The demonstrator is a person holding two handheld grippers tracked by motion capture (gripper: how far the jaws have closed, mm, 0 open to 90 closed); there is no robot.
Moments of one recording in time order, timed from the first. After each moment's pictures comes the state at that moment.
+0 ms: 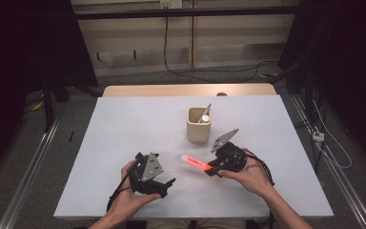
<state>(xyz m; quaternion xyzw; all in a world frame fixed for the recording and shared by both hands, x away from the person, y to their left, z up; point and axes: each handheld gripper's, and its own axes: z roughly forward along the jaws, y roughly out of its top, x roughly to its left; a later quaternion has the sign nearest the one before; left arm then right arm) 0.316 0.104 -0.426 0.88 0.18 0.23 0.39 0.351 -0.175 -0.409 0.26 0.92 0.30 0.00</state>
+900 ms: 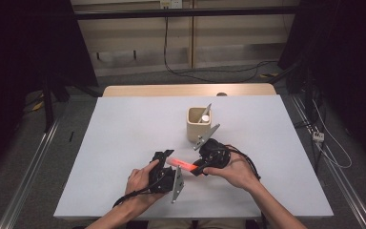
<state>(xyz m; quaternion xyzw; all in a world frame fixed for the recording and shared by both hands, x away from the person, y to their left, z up) 0.306 0.062 -0.442 0.86 -0.02 0.44 0.25 0.363 -0.133 -0.400 0.23 0.93 0.30 -0.03</state>
